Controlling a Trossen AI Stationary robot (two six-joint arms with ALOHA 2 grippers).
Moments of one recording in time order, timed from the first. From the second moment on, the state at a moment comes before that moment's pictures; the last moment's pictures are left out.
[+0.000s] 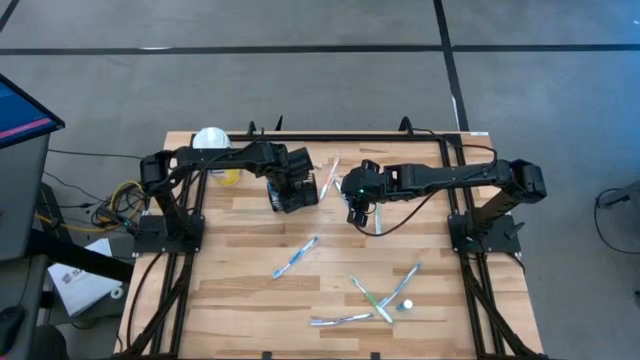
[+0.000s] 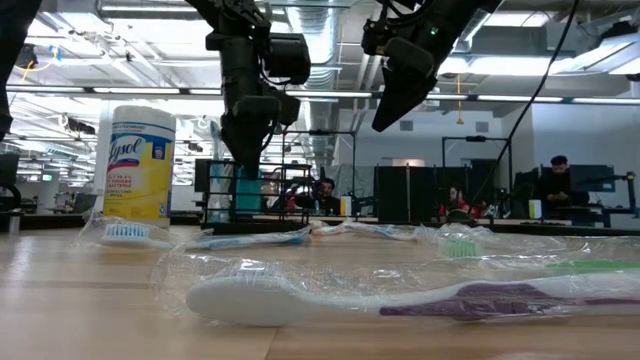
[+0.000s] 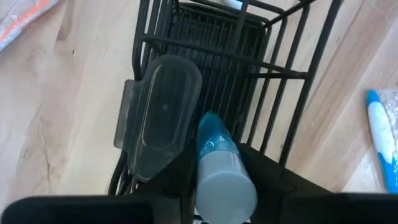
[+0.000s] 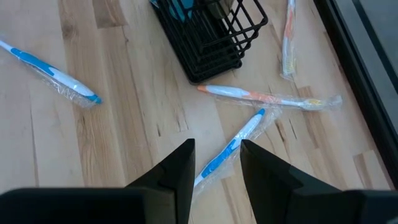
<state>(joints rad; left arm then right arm) 0.31 1.77 1.33 -0.93 -0.03 -0.11 -0.06 1.56 1.21 -0.62 0.26 0.07</state>
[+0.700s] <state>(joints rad) 0.31 1.77 1.33 -0.92 -0.03 -0.11 -0.06 1.56 1.21 -0.62 0.26 0.07</state>
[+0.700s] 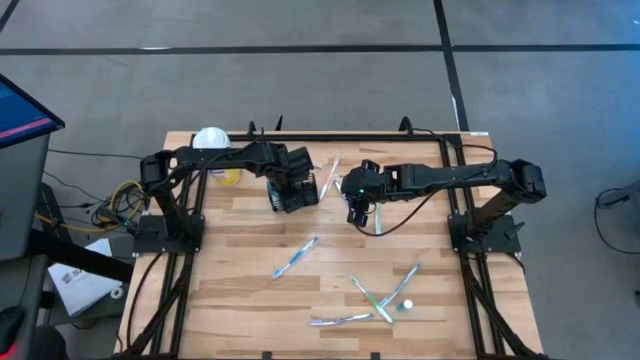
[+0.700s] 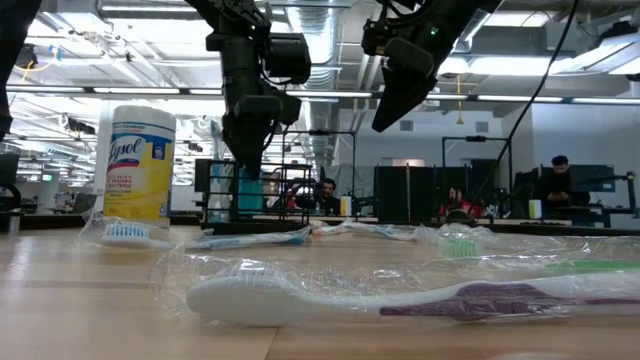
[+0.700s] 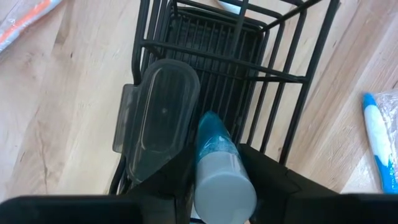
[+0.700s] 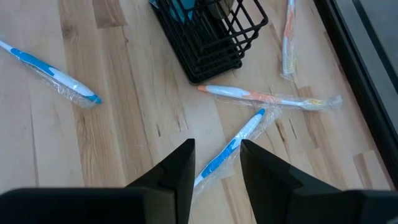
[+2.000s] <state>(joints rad) 0.31 1.76 1.33 -0.92 0.00 -0.11 -0.06 1.56 1.21 -0.62 0.26 0.07</state>
